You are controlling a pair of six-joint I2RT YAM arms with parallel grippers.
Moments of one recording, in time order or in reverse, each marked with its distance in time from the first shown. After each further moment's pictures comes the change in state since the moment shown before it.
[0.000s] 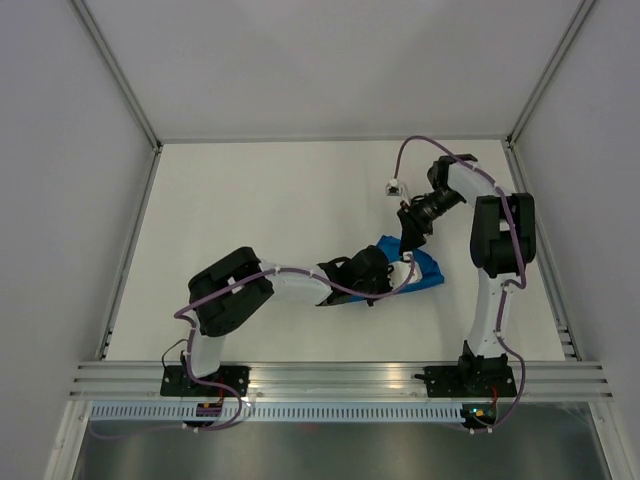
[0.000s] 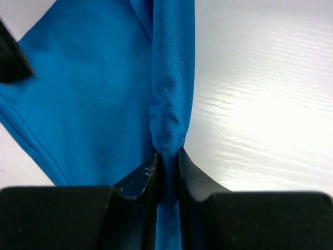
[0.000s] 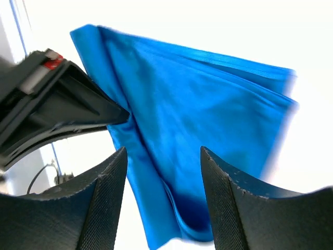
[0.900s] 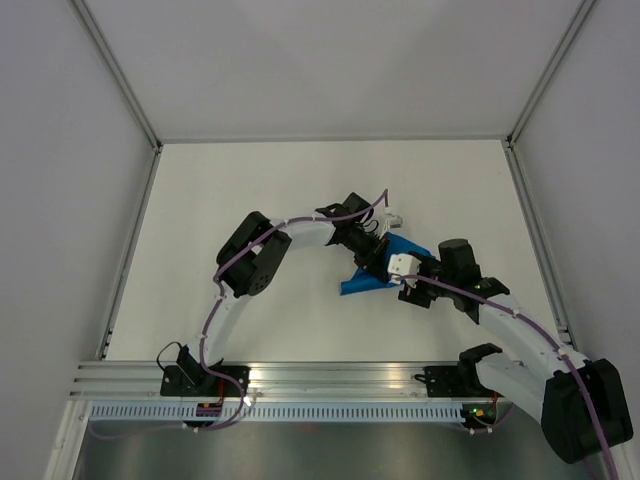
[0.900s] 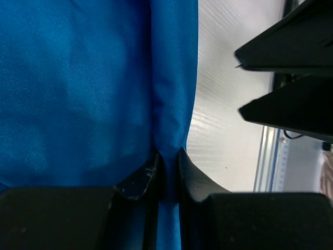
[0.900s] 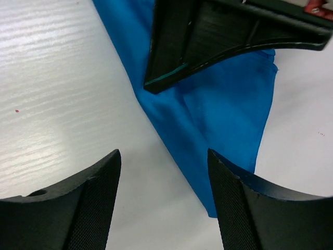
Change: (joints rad) left arm 0.331 0.349 0.499 -0.484 0.823 -0.308; right arm 0.201 -1.208 -1.207 1.049 0.357 0.145
